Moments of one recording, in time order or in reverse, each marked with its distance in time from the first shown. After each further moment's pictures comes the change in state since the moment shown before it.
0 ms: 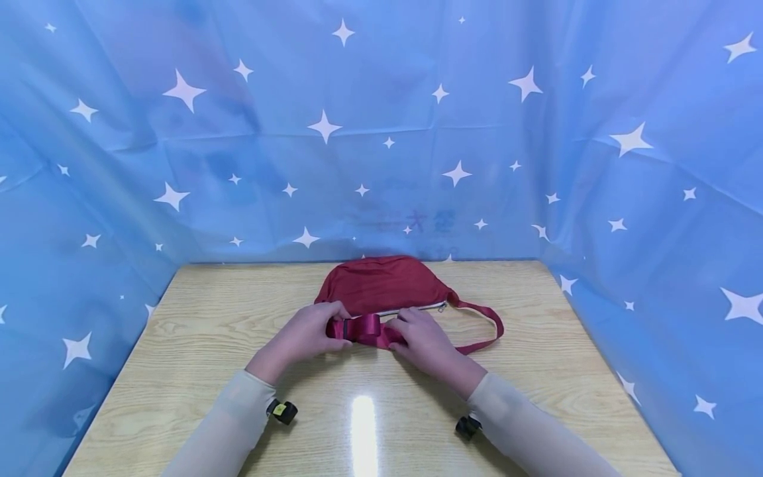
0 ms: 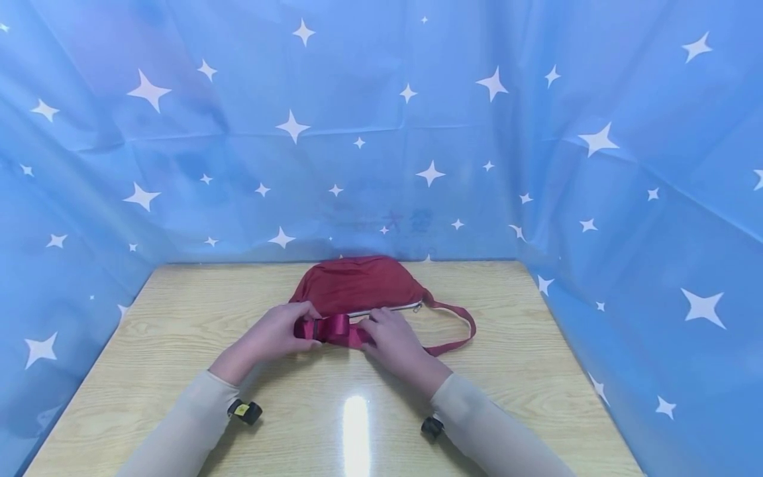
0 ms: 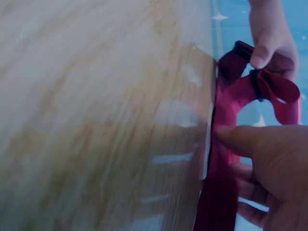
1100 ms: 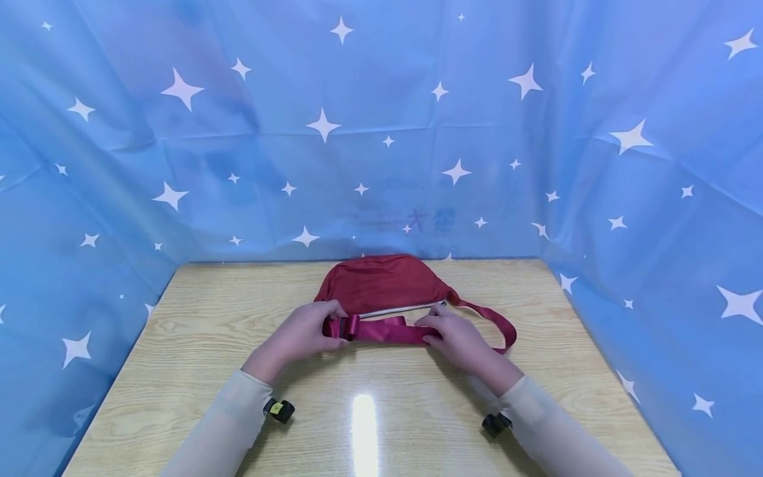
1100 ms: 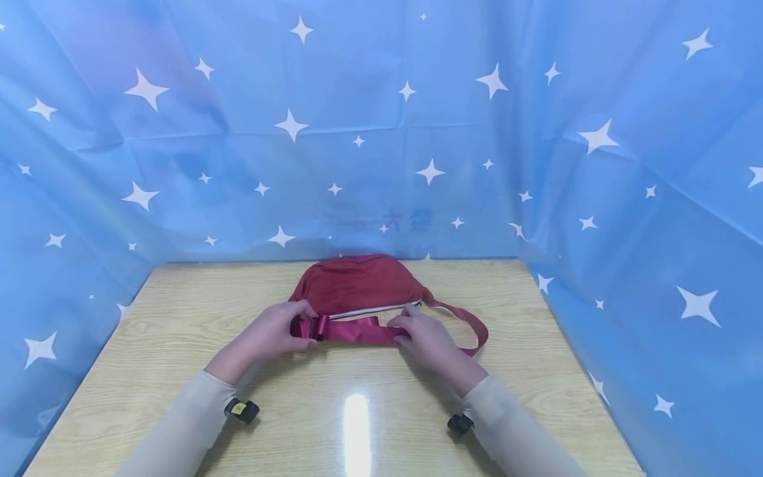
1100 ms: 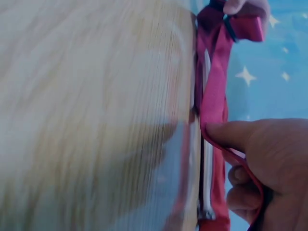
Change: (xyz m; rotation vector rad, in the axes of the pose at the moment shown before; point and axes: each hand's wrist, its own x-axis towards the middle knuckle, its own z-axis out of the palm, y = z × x) left_hand -0.002 -0.005 -0.003 -0.002 0.006 0.023; right_hand -0.036 0.044 -0.026 0.147 -0.029 0.115
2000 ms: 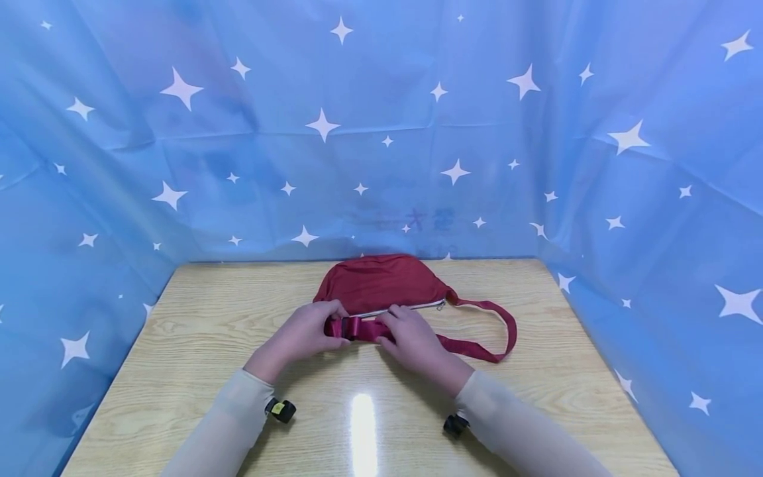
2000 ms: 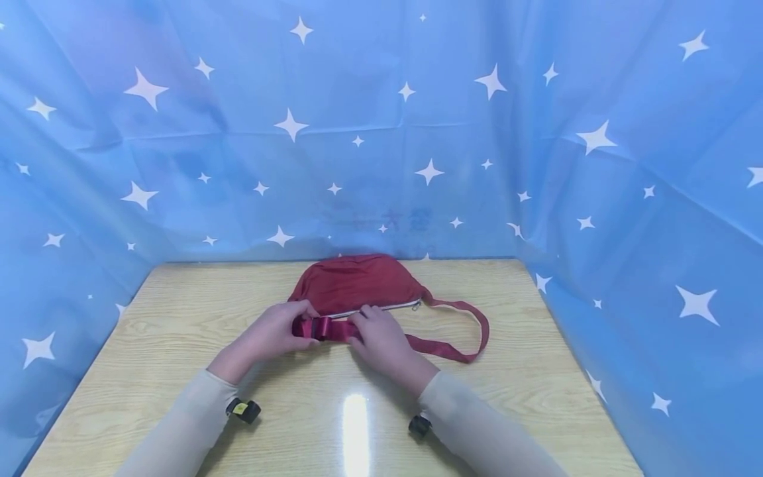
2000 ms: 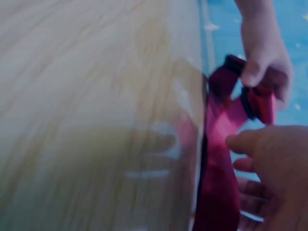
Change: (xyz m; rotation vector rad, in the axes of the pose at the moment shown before) left_hand 0.003 0.000 0.004 0.018 -0.002 -0.002; right_hand 0.041 -0.063 0.034 -0.120 0.007 -0.007
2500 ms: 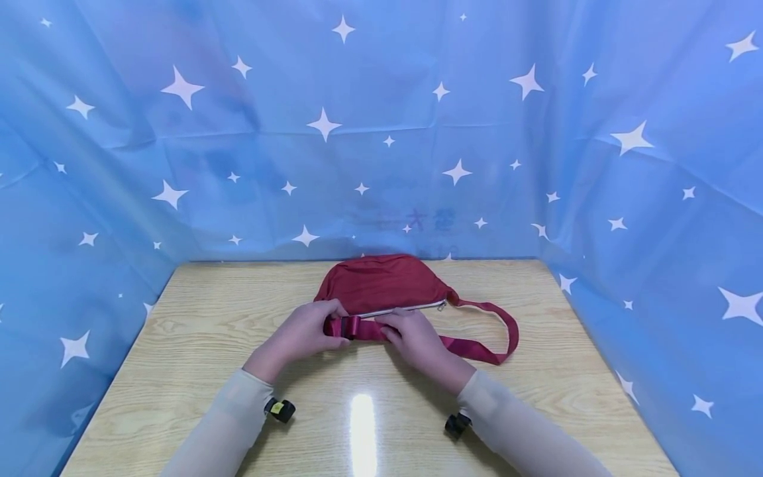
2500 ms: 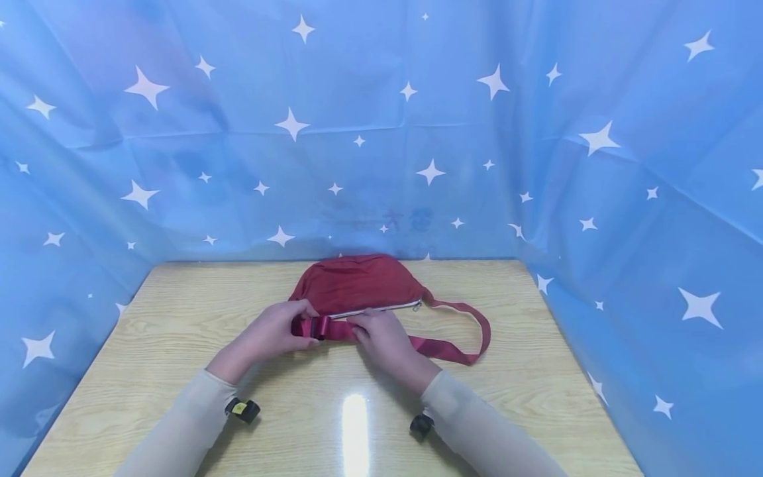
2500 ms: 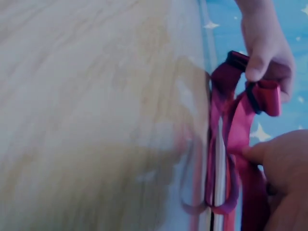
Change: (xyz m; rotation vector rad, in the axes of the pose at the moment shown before) left_hand -0.002 -0.001 -0.002 -0.014 0.016 -0.003; right_hand 0.004 0.005 0.006 0.200 0.141 -0.032
